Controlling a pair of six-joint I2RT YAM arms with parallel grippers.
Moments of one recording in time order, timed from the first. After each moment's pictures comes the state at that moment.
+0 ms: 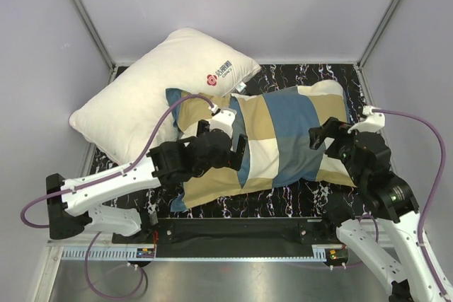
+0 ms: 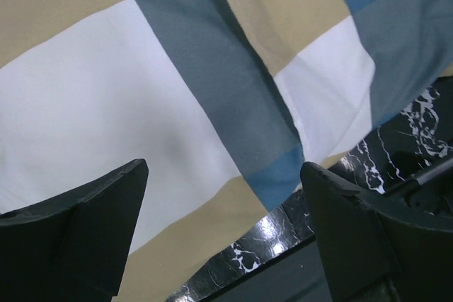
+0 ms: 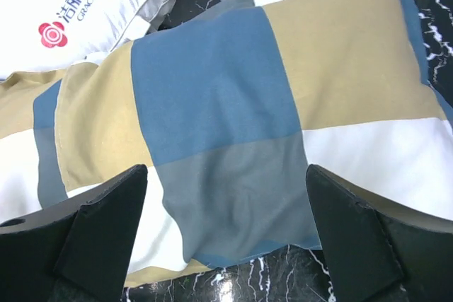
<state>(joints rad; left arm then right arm) -1.17 1.21 1.18 -0.64 -0.50 -0.52 0.41 0.59 0.96 -0.72 0.29 0.49</state>
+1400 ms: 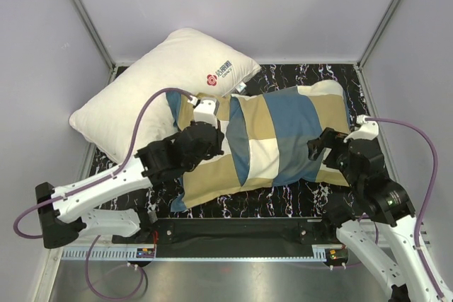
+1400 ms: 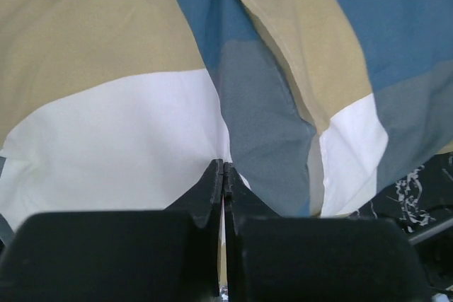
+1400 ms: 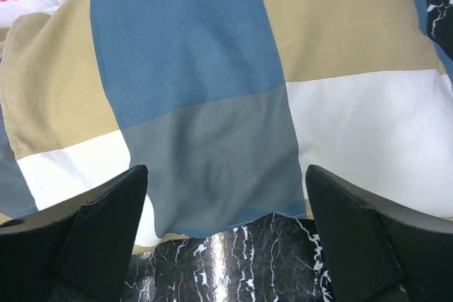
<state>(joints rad) -1.08 1.16 1.10 -0.50 -0.55 -0.58 0.41 0.51 0.88 -0.81 0.29 0.50</state>
